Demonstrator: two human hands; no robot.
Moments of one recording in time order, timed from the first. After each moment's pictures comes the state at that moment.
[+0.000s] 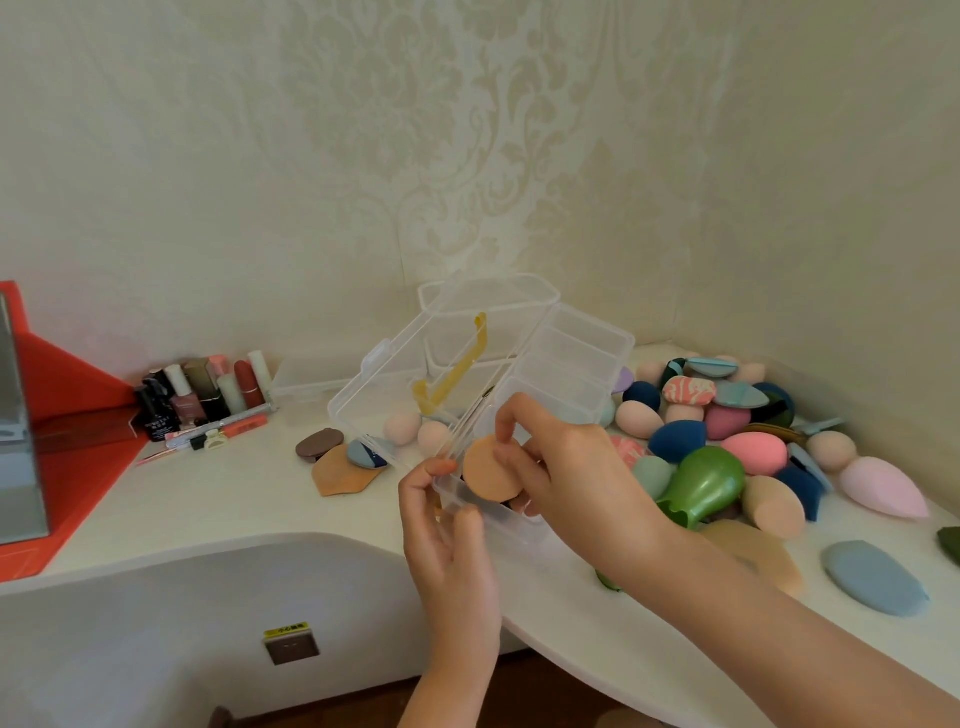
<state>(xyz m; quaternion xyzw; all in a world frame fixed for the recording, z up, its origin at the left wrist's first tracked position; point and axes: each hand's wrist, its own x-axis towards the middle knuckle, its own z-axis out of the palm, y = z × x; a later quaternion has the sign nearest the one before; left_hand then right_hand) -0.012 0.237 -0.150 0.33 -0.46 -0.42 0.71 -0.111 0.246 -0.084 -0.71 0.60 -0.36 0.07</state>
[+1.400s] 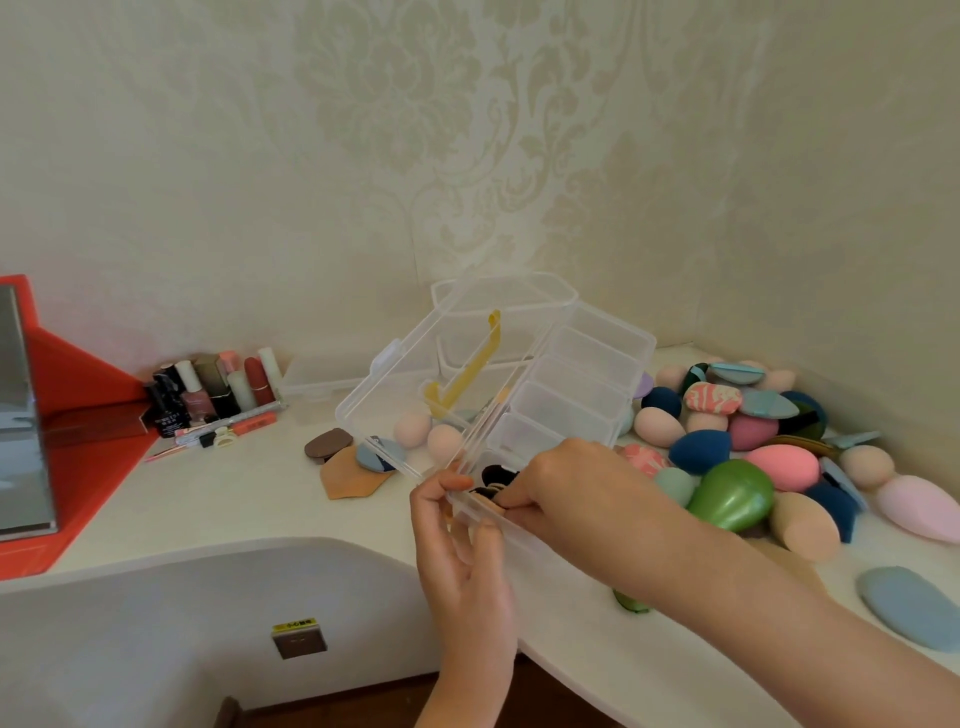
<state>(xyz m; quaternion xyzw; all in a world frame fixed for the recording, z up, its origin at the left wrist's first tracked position) -0.012 0.240 -0.146 0.32 -0.46 -0.43 0.71 -0.109 0.240 -0.068 -0.81 0.58 -0.08 -0.05</state>
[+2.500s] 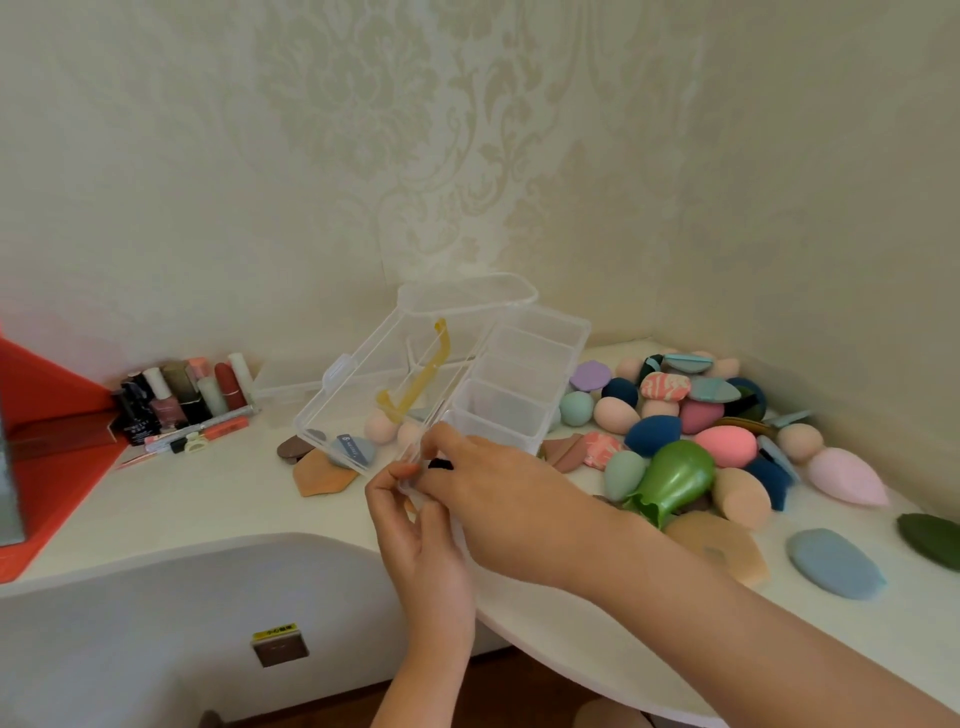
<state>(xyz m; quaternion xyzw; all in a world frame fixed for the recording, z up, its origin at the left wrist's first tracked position) -0.013 0.227 -0.156 0.30 -0.42 -0.45 0.73 -0.091 0.245 -0.080 -0.86 0.49 -0.14 -0.08</state>
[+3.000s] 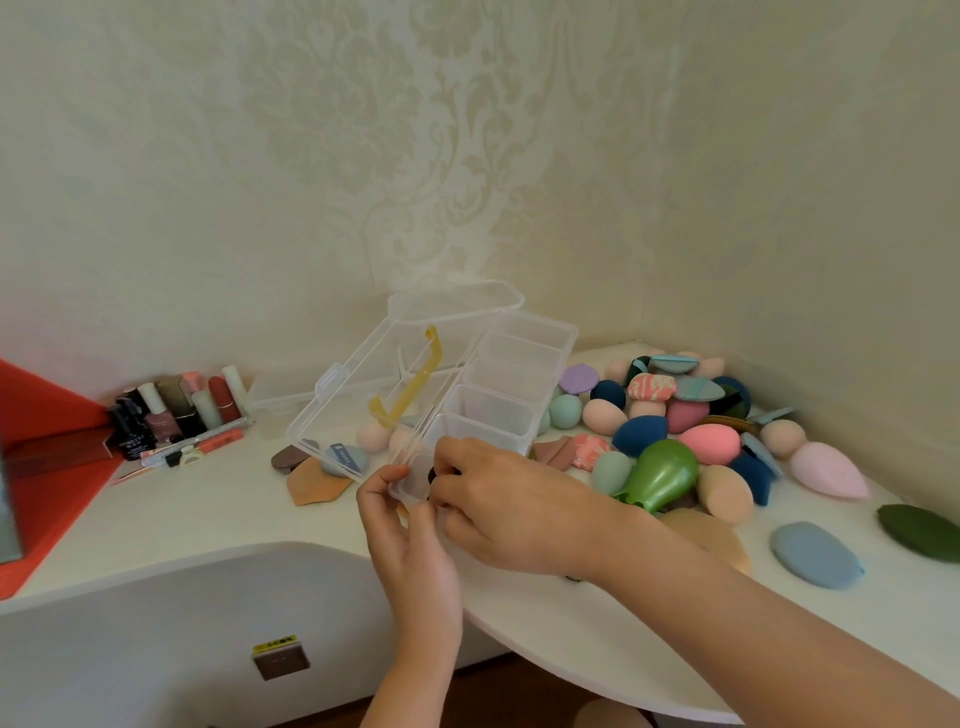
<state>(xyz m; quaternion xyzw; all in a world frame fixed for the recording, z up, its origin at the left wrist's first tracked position) -0.013 0.226 -0.156 0.34 -0.44 -0.42 0.72 -0.108 0.248 -0.082 -0.86 0.47 -0.17 -0.03</state>
